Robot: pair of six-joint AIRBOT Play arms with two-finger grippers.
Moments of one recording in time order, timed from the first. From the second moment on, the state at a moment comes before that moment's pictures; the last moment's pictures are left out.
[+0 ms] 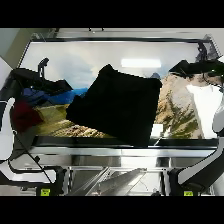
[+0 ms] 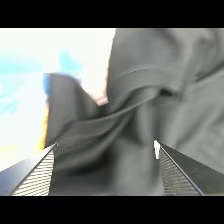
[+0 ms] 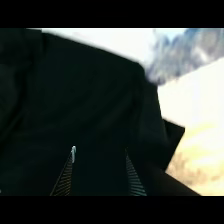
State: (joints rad) left arm 0.20 -1.52 1.34 -2.13 1.22 1.92; right arm -0.34 -1.94 1.96 -0.70 1.49 1.22
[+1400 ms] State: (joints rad) left arm 0.36 -1.72 1.19 -2.40 1.28 2.22; right arm -0.30 -1.38 0.60 -0.81 1.29 1.15
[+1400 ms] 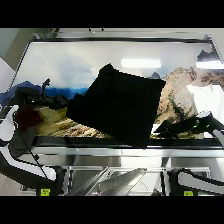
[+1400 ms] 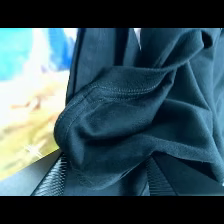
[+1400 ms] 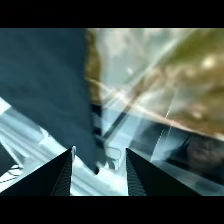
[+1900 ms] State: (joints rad) left arm 0.36 -1.72 1.20 -2.43 1.27 2.22; right arm 0.01 -1.41 0.49 -0.57 1.11 1.08
